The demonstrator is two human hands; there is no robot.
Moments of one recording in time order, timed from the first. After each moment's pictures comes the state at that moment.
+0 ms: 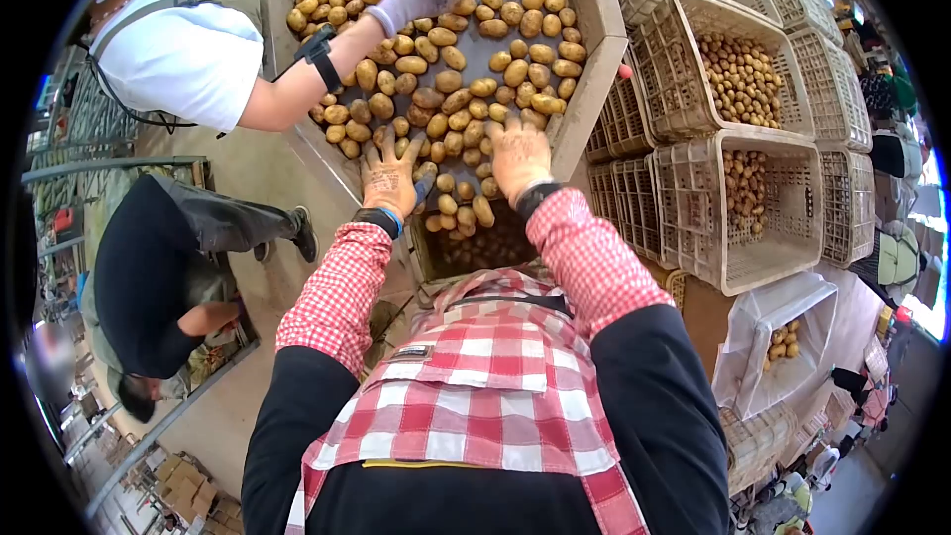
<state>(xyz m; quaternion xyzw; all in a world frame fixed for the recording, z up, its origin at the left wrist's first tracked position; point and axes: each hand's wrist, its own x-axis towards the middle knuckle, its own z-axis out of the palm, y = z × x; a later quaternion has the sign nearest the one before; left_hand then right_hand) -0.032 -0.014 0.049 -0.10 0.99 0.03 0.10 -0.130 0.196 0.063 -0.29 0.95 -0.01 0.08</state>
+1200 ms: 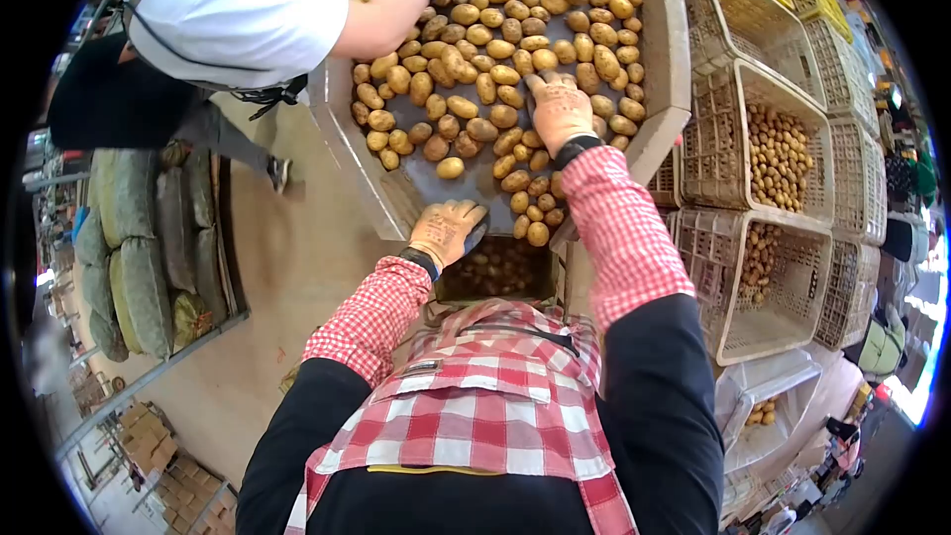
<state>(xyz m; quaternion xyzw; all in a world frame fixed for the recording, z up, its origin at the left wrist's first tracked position) -0.004 0.004 0.020 0.06 0.99 0.13 0.09 -0.255 0.132 0.093 -0.32 0.95 -0.03 0.02</state>
